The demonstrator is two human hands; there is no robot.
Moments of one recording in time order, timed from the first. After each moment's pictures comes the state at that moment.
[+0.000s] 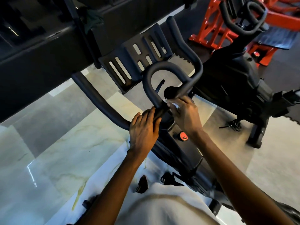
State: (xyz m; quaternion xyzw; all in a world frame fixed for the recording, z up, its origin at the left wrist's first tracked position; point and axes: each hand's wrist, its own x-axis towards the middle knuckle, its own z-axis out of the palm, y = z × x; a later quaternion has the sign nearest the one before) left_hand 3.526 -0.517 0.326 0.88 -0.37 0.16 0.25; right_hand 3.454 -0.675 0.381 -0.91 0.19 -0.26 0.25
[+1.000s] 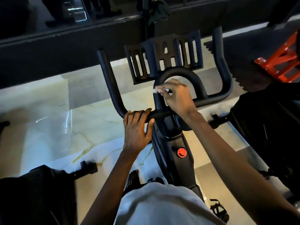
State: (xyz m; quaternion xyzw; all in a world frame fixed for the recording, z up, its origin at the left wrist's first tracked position) left_hand 3.483 -0.549 0.315 0.93 -0.16 0.22 0.25; right_hand 3.546 -0.737 0.399 -0.91 -0.10 -0.15 0.37
